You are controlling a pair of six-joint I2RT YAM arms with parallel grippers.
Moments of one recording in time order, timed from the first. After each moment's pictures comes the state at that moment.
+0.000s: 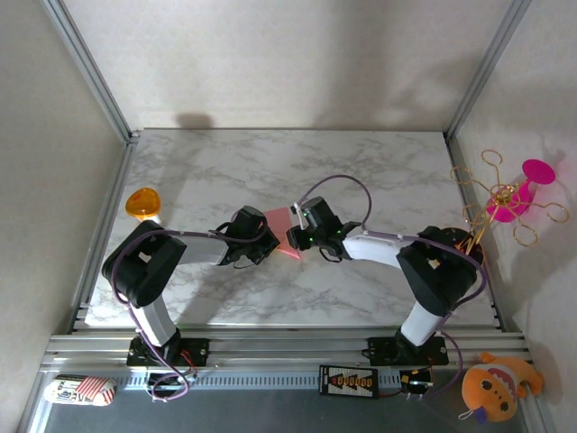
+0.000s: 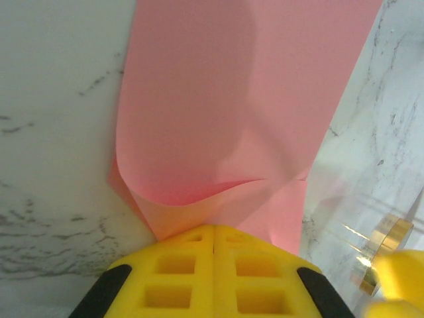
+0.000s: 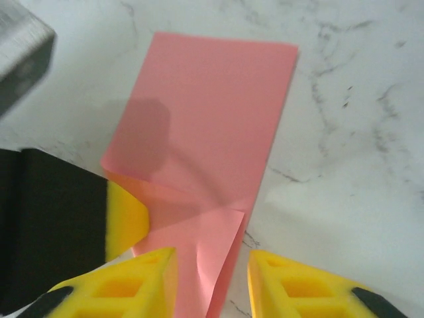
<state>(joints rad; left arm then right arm) -0.59 1.75 0.75 0.14 0.21 -1.32 0.74 1.67 0.89 -0.03 -0.09 0.27</state>
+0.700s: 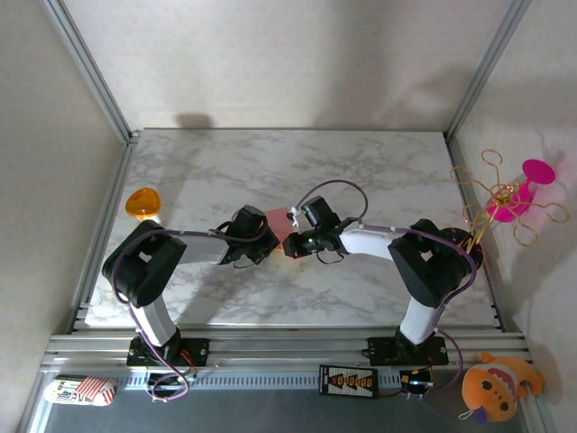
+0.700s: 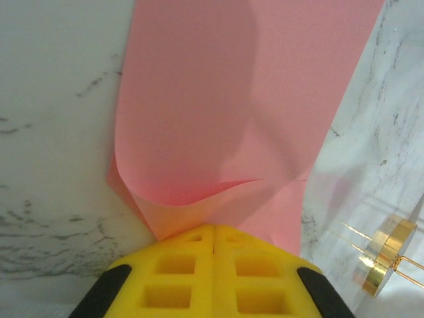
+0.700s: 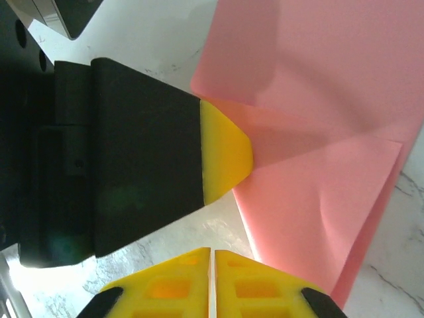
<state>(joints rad) -0.59 1.76 0.77 0.12 0.21 -1.31 0.71 1.77 0.94 -0.11 -0.45 0.39</state>
